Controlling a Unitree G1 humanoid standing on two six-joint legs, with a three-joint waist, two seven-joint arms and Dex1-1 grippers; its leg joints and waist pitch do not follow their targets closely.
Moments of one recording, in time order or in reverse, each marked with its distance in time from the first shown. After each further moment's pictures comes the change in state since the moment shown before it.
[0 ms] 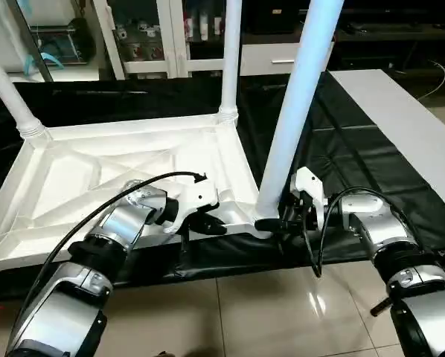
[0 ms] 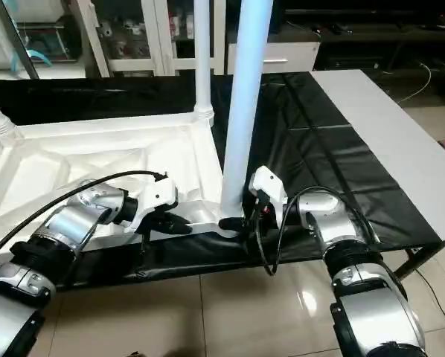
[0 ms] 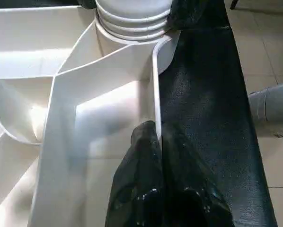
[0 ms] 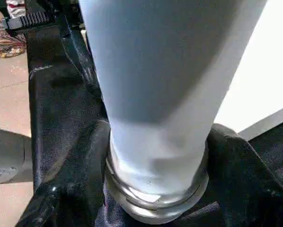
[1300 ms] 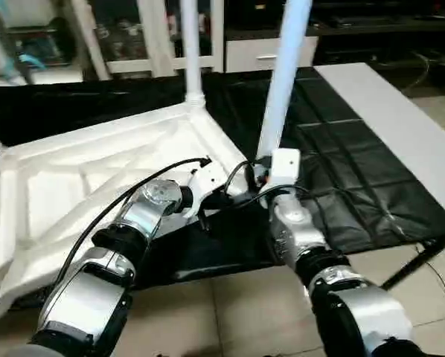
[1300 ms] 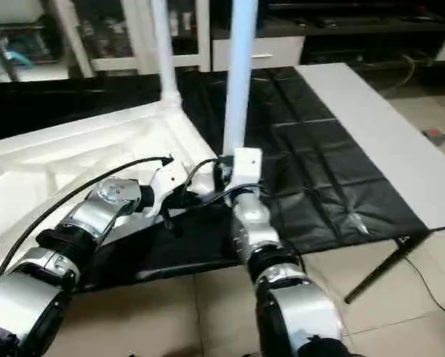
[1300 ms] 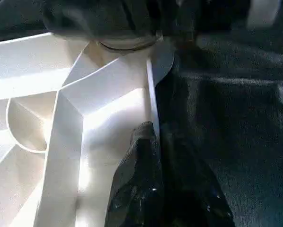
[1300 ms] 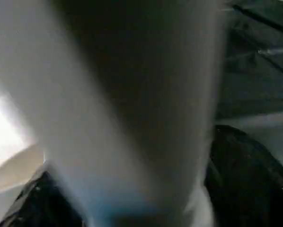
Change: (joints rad) left arm -0.117 -0.116 0.056 0.265 0.030 -0.128 0.349; right arm -0.084 0.393 -0.244 0.157 0.035 -0.085 -1.220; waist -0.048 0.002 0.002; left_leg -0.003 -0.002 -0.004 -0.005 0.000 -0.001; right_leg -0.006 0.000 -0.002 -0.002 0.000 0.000
